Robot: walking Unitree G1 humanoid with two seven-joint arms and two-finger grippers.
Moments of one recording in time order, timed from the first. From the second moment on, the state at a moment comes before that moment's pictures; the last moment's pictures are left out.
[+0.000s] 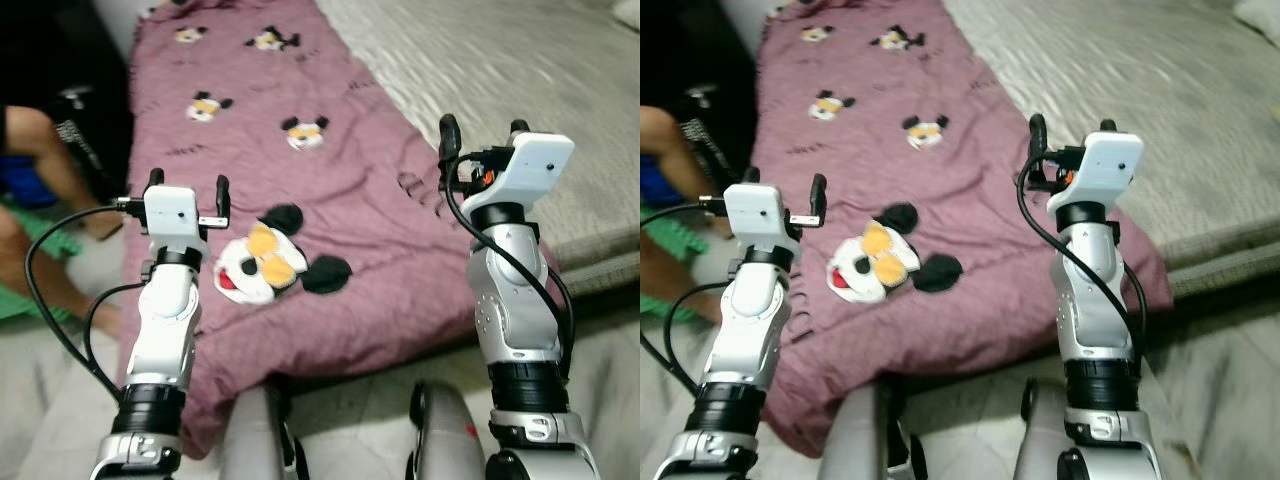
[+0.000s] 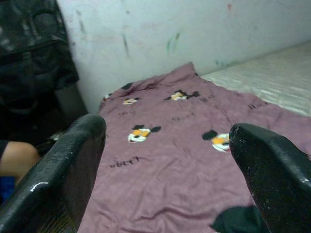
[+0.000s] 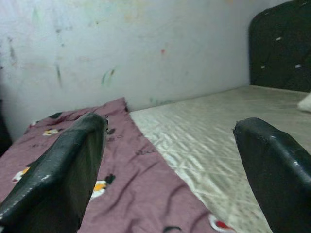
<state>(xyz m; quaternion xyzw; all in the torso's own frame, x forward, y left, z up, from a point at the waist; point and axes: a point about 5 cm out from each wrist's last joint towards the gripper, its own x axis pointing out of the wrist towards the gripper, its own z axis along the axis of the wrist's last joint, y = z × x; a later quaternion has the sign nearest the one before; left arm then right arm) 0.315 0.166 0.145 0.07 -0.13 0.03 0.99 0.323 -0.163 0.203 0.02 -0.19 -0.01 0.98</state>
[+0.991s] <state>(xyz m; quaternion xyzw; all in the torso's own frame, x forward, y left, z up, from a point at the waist) 0.296 0.187 0.128 0.06 -0.11 0.11 0.99 0.345 -0.129 0.194 0.01 -0.16 0.06 0.99</state>
